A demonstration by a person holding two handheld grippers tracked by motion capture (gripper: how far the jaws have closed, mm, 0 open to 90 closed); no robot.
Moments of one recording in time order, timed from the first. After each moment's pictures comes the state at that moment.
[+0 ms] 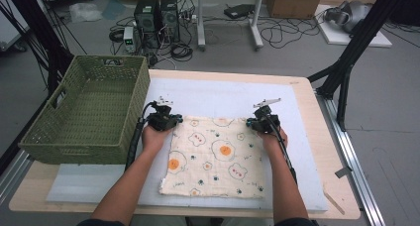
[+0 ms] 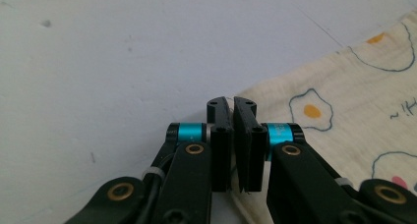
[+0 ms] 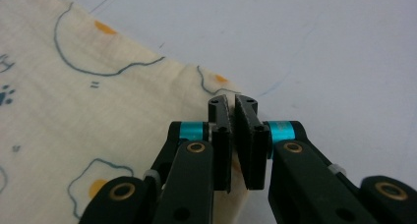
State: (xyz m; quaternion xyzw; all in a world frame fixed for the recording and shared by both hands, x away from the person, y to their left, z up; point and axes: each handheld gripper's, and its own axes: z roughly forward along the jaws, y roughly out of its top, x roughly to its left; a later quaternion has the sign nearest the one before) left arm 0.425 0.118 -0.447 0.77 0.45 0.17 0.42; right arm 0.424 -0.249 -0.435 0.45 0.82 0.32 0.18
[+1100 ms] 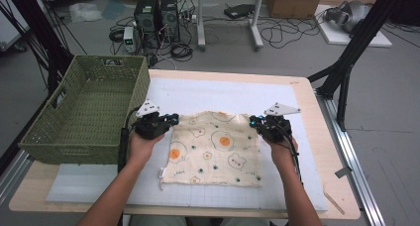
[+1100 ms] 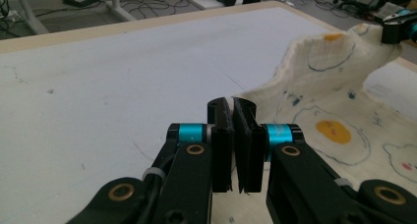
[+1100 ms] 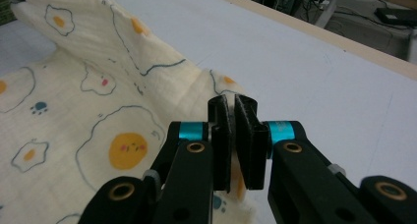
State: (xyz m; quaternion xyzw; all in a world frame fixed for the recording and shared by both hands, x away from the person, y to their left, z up) left arm 0.361 0.137 -0.404 0.74 0.38 0.17 0.53; right arm 0.357 -0.255 -0.385 0.37 0.79 0.43 0.23
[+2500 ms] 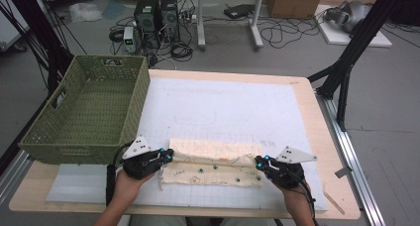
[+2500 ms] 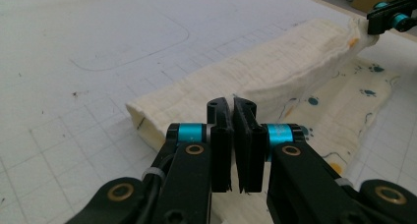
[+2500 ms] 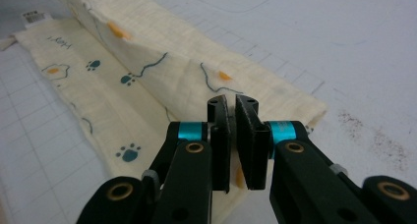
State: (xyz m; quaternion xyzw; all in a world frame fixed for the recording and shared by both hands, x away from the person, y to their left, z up) left arm 0.267 0.153 -0.427 0.77 0.34 0.14 0.52; right arm 0.249 -0.278 -0.422 0.35 0.80 0.45 0.18
